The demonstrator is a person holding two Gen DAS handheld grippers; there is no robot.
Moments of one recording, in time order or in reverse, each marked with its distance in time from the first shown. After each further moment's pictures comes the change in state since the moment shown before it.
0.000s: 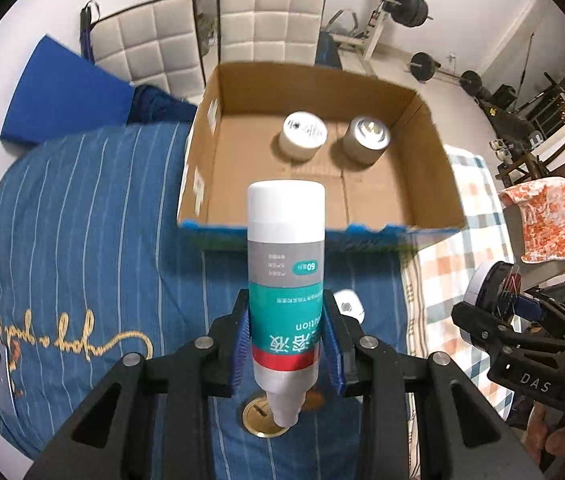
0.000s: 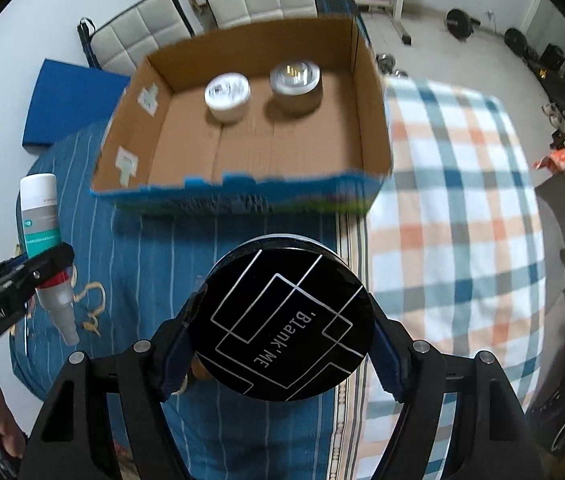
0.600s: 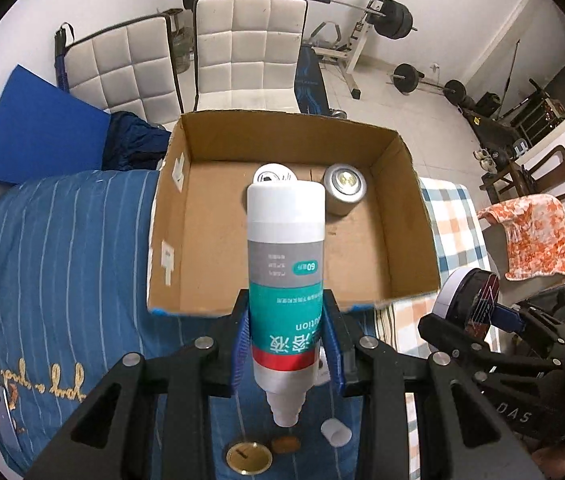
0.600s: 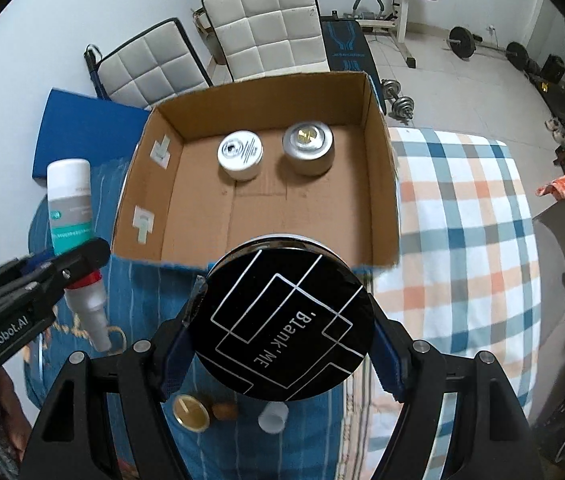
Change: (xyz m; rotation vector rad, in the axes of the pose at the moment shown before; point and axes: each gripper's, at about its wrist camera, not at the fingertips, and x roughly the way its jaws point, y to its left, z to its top) left arm 0.015 -0.011 0.069 0.023 -0.037 -0.064; right arm -0.020 0.005 0.065 0.013 -0.064 0.037
